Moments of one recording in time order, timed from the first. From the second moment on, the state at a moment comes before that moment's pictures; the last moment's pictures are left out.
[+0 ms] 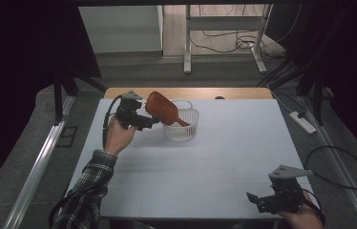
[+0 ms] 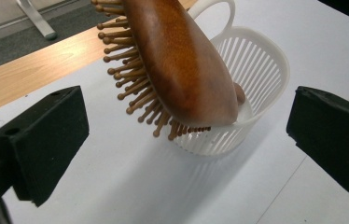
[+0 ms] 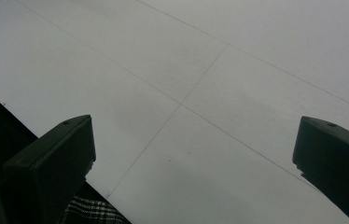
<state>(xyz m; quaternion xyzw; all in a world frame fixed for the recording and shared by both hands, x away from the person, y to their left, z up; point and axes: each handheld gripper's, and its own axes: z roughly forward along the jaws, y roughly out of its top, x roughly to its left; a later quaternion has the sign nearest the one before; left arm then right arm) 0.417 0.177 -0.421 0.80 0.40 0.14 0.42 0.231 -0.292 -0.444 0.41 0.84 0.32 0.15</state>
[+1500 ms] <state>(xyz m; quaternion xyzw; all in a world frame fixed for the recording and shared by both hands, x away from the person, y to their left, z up) 0.374 0.190 -0.441 0.80 0.39 0.14 0.45 0.230 -0.291 -0.443 0.41 0.84 0.32 0.16</state>
